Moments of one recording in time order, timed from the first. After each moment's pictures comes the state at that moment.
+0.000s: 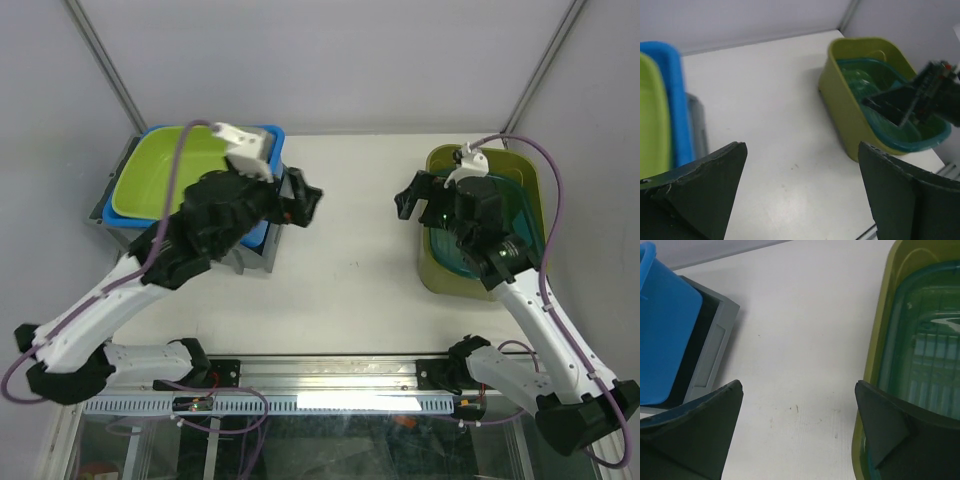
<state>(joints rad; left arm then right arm) -0.92 1.05 1.40 -0.53 -0.39 -0.37 0.42 0.91 0.99 -0.45 0.12 0.42</state>
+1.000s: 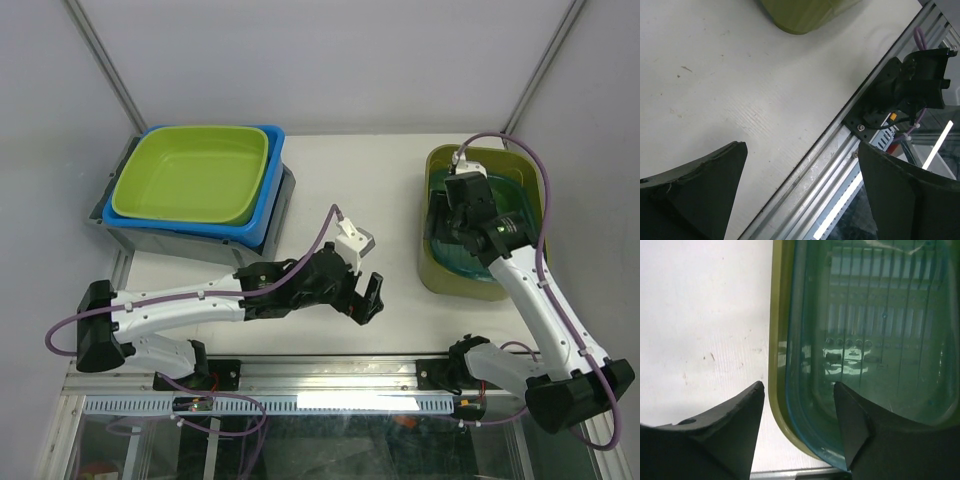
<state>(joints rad) -1.28 1.31 1.10 -0.34 -0.19 -0.53 0.36 1.07 1.16 -0.93 0.31 0.34</state>
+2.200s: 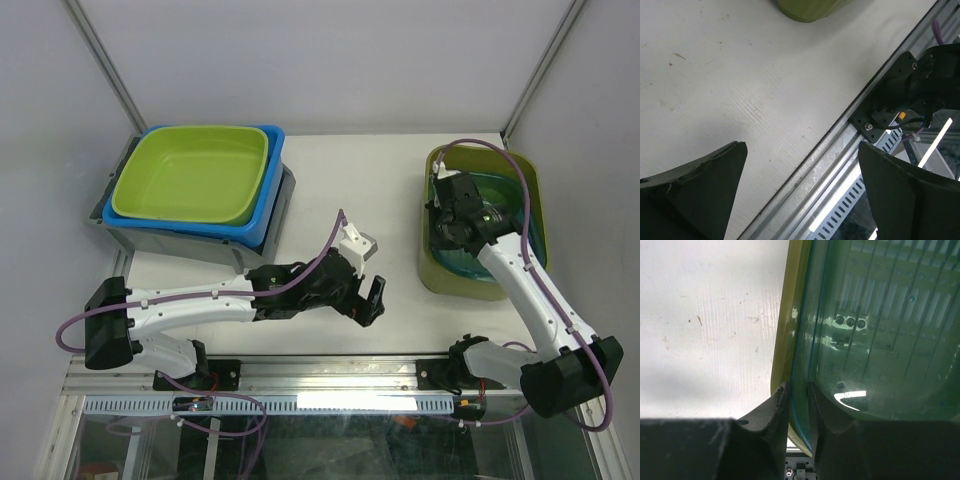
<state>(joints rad) -1.28 1.38 1.07 -0.29 -0.17 -0.56 0.36 1.15 1.16 -1.01 0.19 0.25</state>
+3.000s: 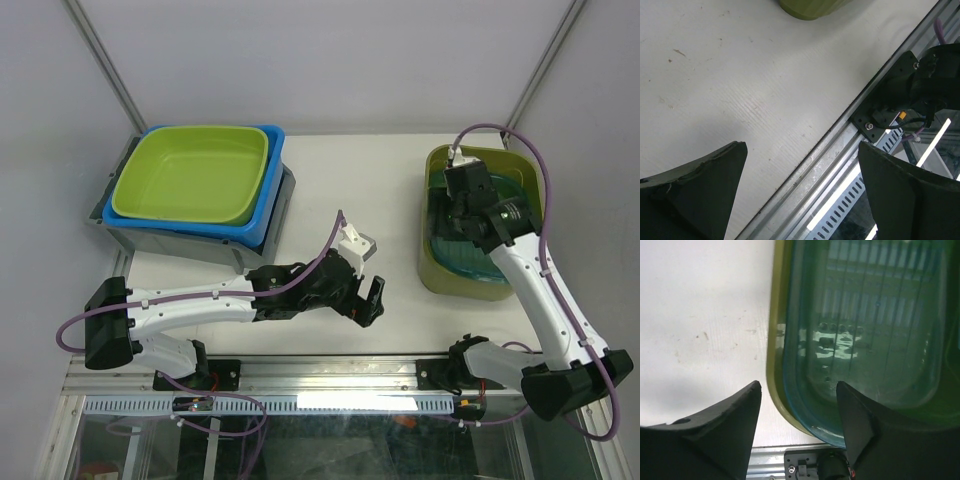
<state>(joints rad) -1.28 1.38 1.06 -0.29 -0.17 -0.58 0.36 1.14 1.32 -1.11 0.25 0.27</state>
